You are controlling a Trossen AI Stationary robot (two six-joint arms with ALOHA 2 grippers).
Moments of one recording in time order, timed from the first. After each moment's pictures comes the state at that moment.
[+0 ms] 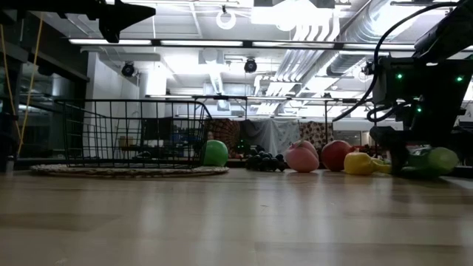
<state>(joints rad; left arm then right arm) -0.08 0.62 0.35 0.39 -0.43 -0.05 -0.12 1.19 0.36 -0.70 0.52 1.54</state>
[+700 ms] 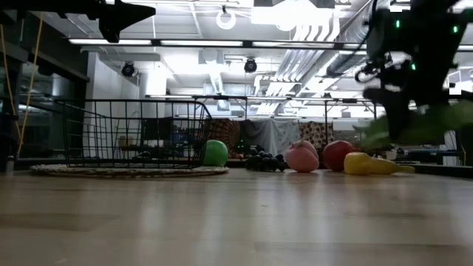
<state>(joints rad) -0.08 0.62 0.35 0.39 -0.43 -0.05 -0.01 1.09 0.63 -1.04 0.52 1.39</state>
